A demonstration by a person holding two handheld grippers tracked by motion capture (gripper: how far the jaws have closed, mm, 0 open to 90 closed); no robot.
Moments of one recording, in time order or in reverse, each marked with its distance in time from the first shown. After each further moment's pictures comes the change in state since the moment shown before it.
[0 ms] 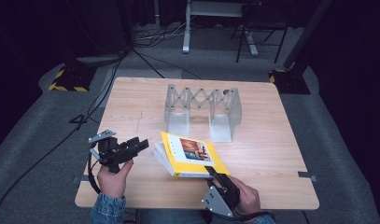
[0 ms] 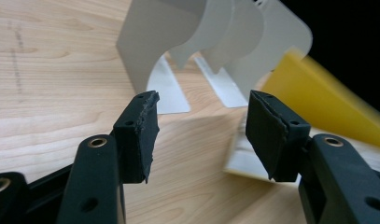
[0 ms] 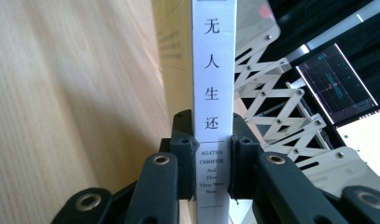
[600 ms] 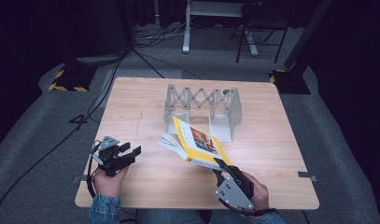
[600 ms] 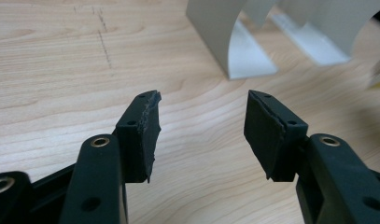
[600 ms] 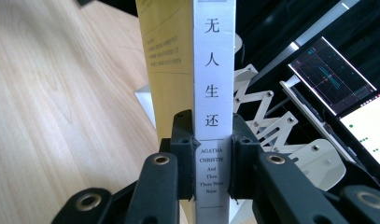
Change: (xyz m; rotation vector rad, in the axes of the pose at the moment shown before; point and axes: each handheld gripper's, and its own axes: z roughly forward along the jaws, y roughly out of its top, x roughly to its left) left arm 0.029 -0.028 0.015 0.080 0.252 0.199; right arm -0.043 0.003 -0.018 -0.066 -0.019 0.142
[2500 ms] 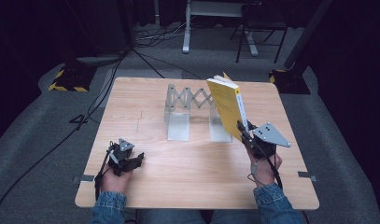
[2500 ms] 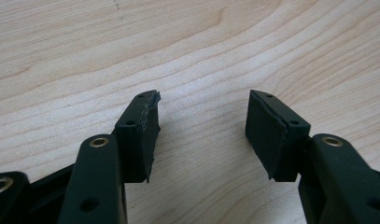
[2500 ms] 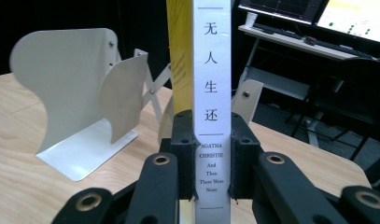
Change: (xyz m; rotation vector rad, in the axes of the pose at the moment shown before) left arm 0.003 -0.017 0.045 0.184 0.159 0.153; right arm -0.114 -0.041 0.045 0.050 -0.137 0.573
